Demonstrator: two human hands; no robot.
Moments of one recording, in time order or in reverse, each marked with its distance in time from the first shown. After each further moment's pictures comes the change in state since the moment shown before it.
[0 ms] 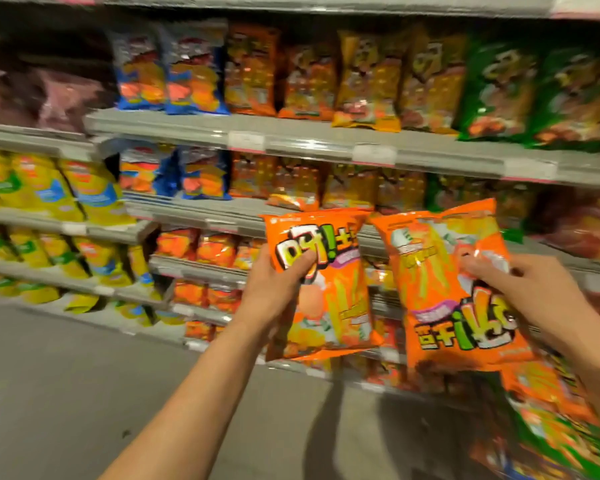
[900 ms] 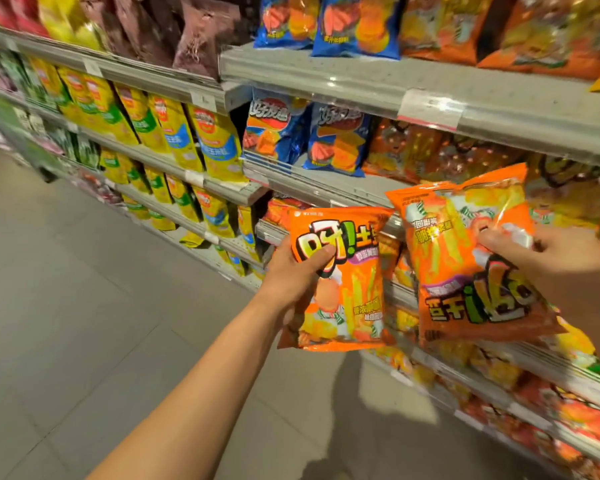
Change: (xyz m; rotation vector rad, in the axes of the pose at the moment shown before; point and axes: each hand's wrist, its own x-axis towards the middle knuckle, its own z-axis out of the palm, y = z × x) left_hand 0.121 -0.031 -0.188 -0.016 0.335 -0.266; right_hand 0.163 -0.110 0.249 -0.091 -0.249 -0.232
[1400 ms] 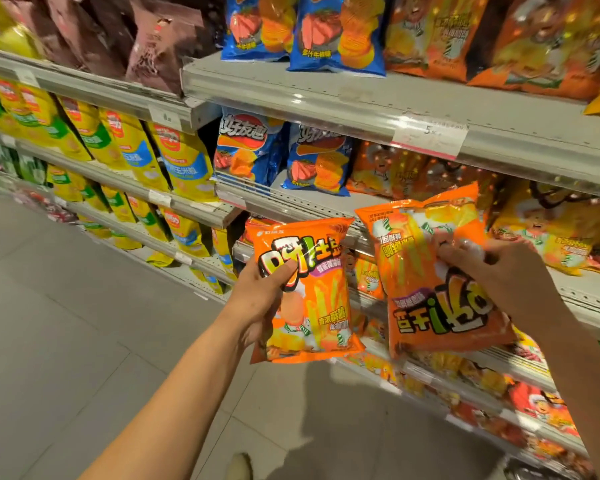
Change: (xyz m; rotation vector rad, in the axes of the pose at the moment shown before) left_hand 0.083 0.003 -0.037 -0.061 -0.039 -0.088; right_hand 0.050 -0.015 0.050 0.031 0.022 0.025
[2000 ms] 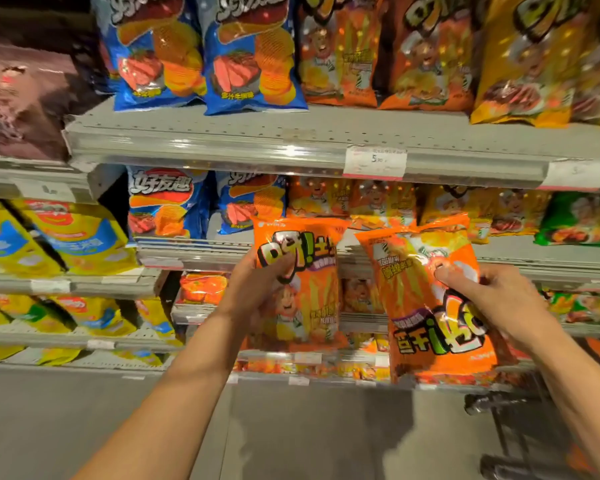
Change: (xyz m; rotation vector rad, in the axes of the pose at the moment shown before) left_hand 0.105 0.050 0.025 0.125 -0.517 -0.048; right_hand -0.044 -0.023 0.005 -0.051 0.202 0.449
